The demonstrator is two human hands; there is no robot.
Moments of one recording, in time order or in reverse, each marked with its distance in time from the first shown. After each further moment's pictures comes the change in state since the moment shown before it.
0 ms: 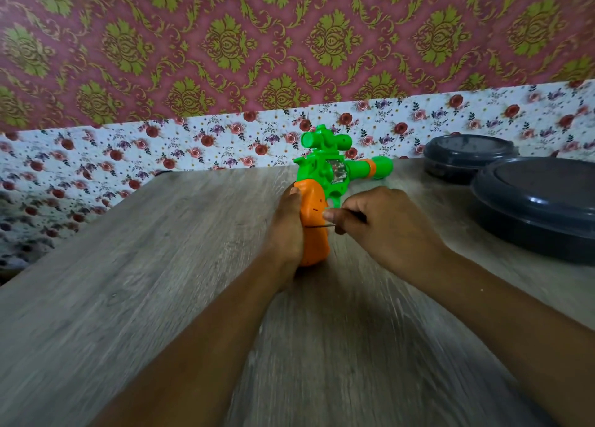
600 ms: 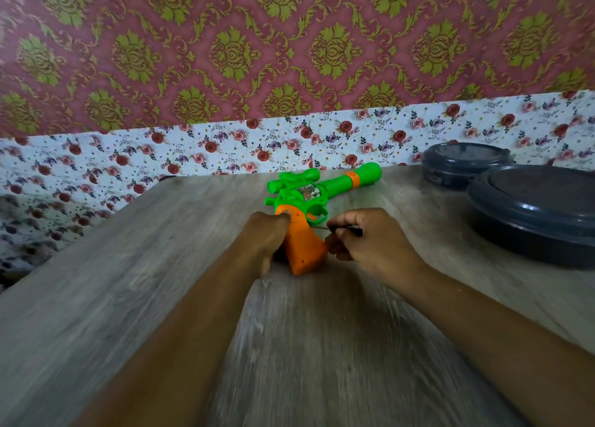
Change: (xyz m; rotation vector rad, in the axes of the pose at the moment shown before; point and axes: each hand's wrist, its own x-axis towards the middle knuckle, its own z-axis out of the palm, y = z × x) left_hand 0.016 0.013 -0.029 0.312 0.114 -0.228; right_hand -0.005 0.002 0.026 0.515 -0.069 0.366
